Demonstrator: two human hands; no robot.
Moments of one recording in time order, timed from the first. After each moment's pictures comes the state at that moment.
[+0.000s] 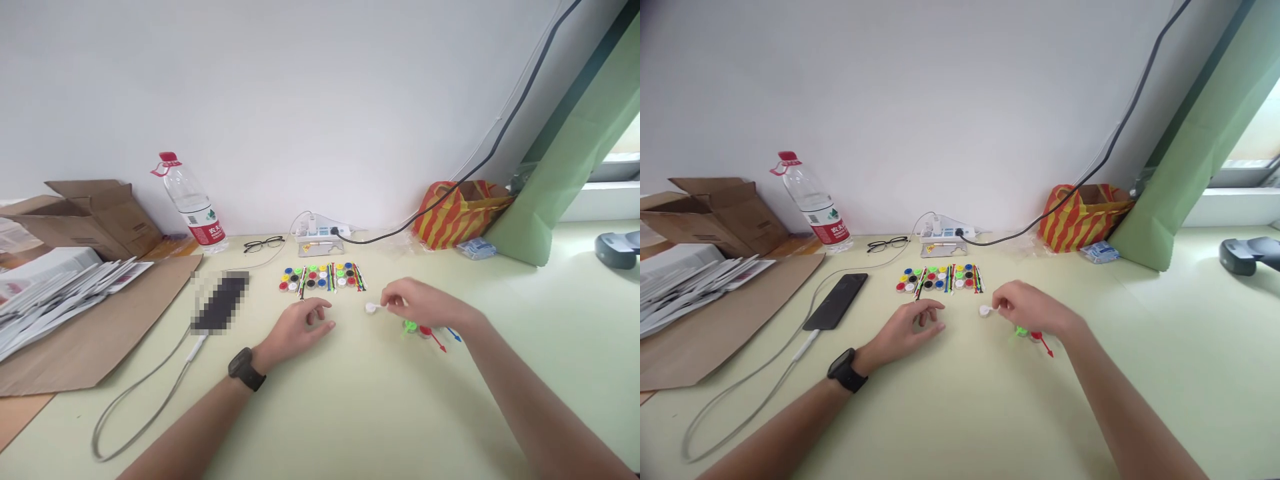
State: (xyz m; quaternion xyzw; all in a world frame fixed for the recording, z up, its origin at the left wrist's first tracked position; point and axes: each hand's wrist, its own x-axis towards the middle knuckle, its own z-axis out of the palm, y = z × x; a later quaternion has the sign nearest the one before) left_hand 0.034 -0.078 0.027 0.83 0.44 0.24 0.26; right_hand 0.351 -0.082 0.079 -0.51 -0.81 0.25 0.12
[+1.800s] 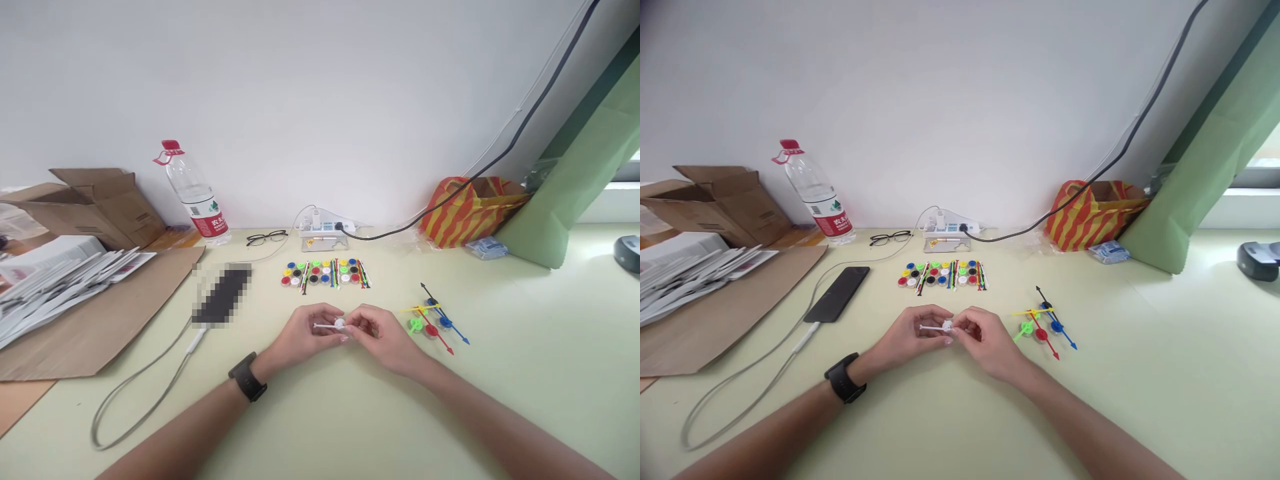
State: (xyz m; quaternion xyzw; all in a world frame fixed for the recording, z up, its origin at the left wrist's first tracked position) left_hand 0.054 -0.098 0.031 0.68 0.38 0.31 0.55; right_hand 0.267 -0.120 0.018 -0.43 -0.71 0.42 0.37
